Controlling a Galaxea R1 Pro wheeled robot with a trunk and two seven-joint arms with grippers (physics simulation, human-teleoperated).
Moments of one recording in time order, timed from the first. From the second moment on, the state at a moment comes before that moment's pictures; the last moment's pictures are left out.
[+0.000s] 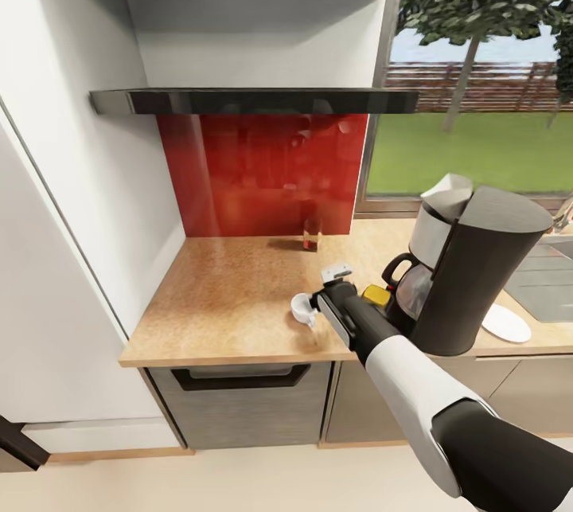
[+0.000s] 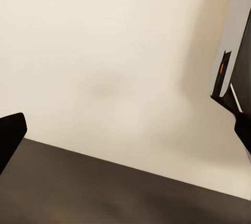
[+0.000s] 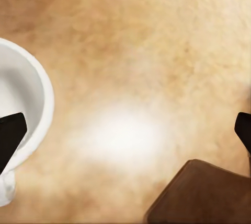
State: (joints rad) left arm 0.00 0.14 -0.21 -0.04 0.29 -0.08 0.21; right arm -1.01 0.17 0.36 -0.61 -0.10 0.74 -0.32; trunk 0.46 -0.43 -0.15
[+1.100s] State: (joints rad) left arm 0.00 0.15 -0.21 -0.04 0.30 -0.08 0.21; right arm -1.01 0.17 0.36 -0.58 -0.10 0.74 -0.32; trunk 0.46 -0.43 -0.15
